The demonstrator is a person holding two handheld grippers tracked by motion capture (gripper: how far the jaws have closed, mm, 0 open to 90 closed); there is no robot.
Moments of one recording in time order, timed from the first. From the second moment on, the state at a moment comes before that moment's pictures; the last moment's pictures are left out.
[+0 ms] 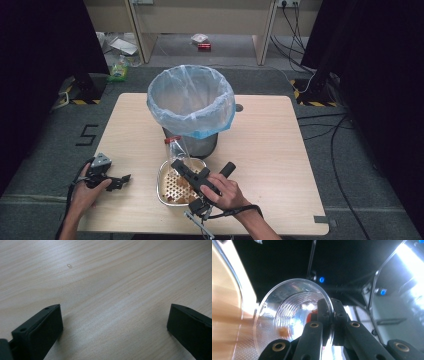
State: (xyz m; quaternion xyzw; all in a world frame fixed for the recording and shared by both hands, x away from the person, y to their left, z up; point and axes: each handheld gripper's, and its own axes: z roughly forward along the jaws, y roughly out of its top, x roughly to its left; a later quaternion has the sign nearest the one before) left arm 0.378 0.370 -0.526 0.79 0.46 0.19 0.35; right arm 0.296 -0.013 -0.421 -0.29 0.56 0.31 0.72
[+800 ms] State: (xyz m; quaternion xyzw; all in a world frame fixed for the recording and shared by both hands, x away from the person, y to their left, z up) left arm 0.378 0.370 -0.526 0.79 0.46 0.19 0.35; right arm 0.299 -0.031 -0.372 -0.08 0.74 0.46 0.48
